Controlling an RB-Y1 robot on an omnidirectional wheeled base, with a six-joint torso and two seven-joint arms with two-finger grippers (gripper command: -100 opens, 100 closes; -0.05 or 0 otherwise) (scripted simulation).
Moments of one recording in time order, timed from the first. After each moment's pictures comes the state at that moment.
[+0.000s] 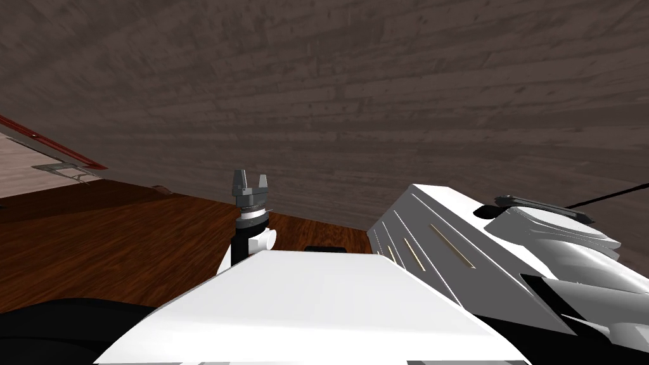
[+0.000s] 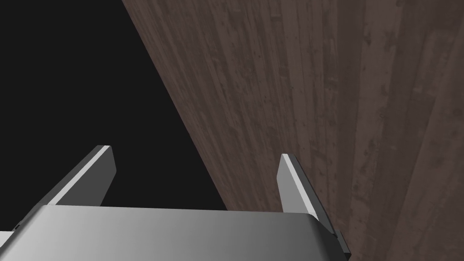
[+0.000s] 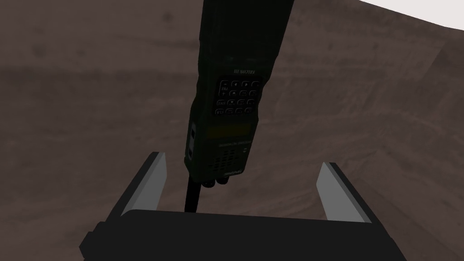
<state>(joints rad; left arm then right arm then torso) 0.46 0.02 0.06 -2.34 -0.01 -0.58 -0.01 -0.13 -1.19 -0.17 -0.72 0.66 0.45 -0.08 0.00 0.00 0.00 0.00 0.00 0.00</state>
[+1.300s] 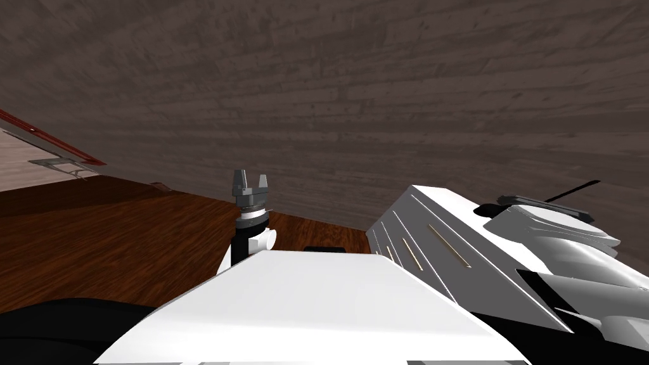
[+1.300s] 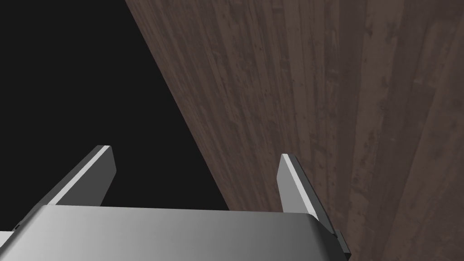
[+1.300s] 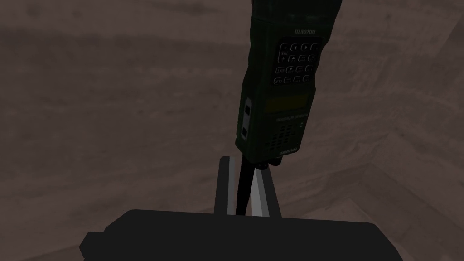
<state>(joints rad) 0.46 0.02 0.06 -2.34 -0.01 -0.58 -0.01 -0.16 -1.19 -0.16 -0.70 0.66 0.46 -0.09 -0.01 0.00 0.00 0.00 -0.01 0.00</state>
